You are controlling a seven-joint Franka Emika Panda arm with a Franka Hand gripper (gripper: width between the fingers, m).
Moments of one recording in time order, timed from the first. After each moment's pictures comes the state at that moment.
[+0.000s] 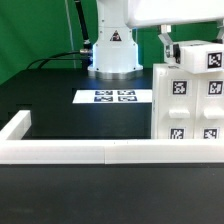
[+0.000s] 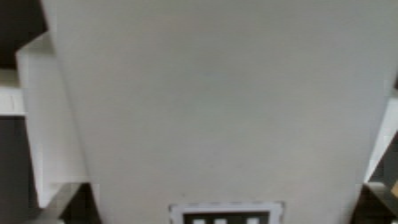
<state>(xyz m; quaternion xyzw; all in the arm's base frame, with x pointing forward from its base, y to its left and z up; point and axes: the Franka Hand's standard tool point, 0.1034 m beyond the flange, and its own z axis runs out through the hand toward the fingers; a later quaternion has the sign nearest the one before) 0.618 0.081 0.151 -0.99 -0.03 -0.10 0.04</state>
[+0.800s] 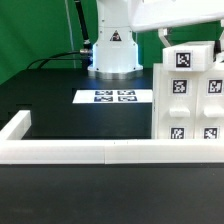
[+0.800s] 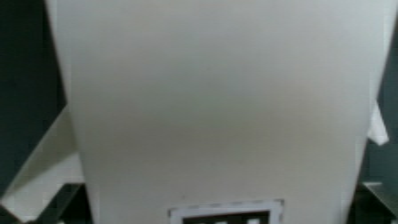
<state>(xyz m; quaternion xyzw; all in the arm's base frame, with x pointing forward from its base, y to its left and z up) 0.615 0.082 0.149 -0.94 0.33 -0.07 0.07</state>
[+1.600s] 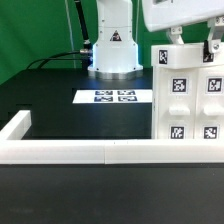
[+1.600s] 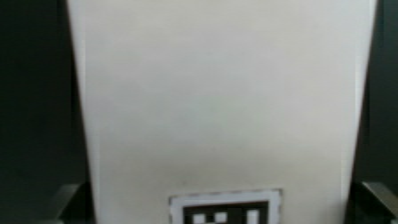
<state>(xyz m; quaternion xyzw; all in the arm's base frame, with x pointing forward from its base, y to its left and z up) 0.610 0.084 0.149 -0.80 0.59 -0.04 0.10</state>
